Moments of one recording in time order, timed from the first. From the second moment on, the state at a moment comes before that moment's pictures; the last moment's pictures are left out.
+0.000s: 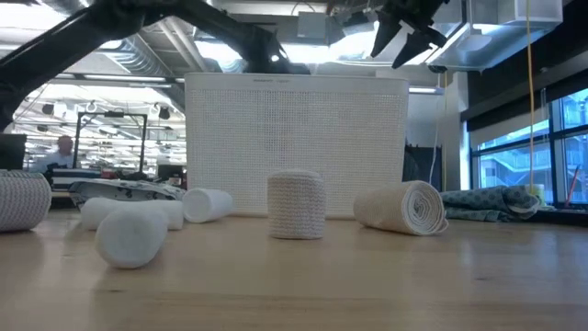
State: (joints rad) left arm 0.61 2.22 2.04 -1.11 -0.06 0.33; right arm -0.46 1.35 1.53 -0.96 0.28 0.41
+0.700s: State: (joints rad) left arm 0.60 2.26 2.04 -1.06 -0.05 0.36; right arm -0.48 1.35 1.53 -0.95 0.27 0.41
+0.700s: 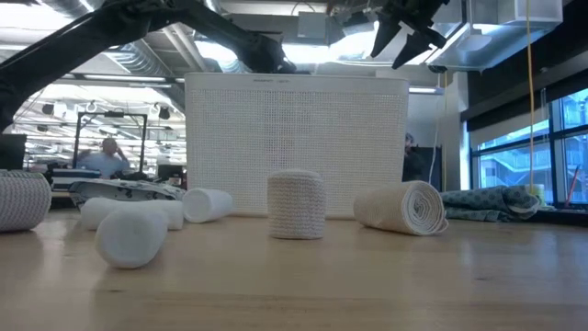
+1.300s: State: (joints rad) left arm 0.59 2.26 2.04 -1.06 0.02 0.32; right arm -0.48 1.35 1.53 -0.96 0.23 0.41
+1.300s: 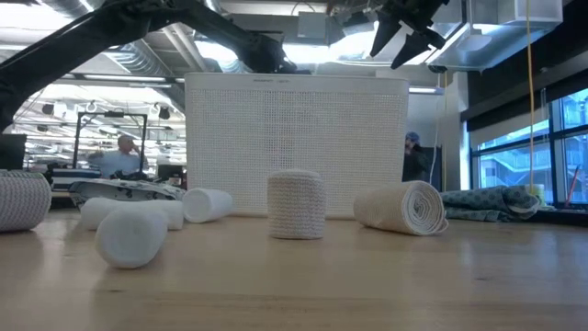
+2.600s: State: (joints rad) left arm 0.69 1.94 2.31 -1.05 0.32 0.16; right arm -0.40 1.35 1.53 -0.89 0.25 0.39
